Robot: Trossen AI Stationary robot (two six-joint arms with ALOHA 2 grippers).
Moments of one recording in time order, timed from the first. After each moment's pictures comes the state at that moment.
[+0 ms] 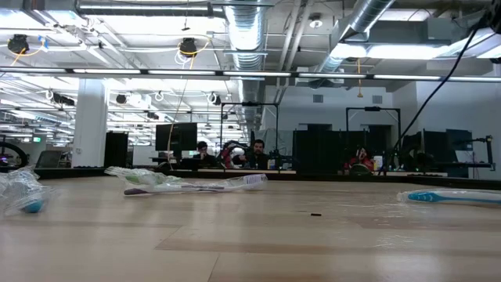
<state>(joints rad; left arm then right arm) -0.42 1.71 1.42 0.25 -0.58 -0.69 1.19 1.00 0.64 0.23 0.03 0.19</state>
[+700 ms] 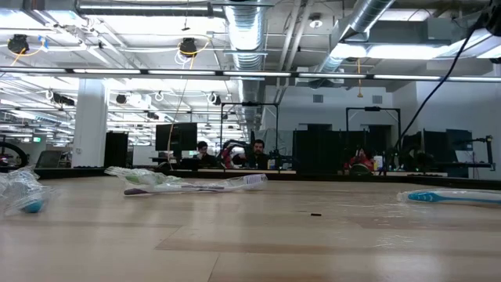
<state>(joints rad) -0.42 1.71 1.42 0.25 -0.58 -0.72 1.23 0.99 0.61 0.17 0.21 0.18</state>
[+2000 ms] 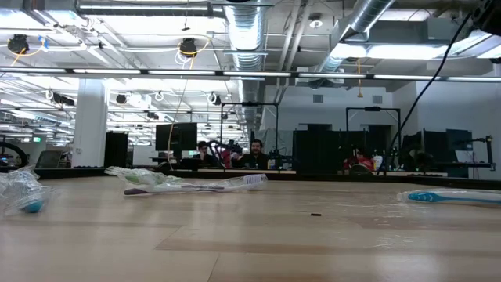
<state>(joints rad) -0.42 1.71 1.42 0.25 -0.60 -0.72 1.43 1.02 0.61 0.13 0.59 0.30</state>
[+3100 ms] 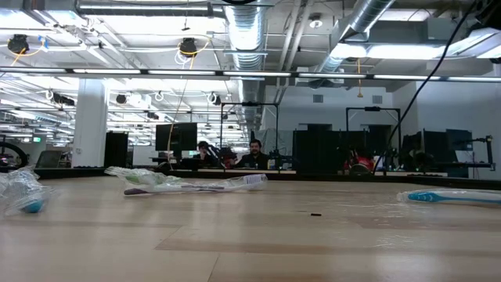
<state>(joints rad) -0.41 1.71 1.42 0.24 -0.60 -0.72 1.45 1.07 0.46 0.39 0.65 0.32</state>
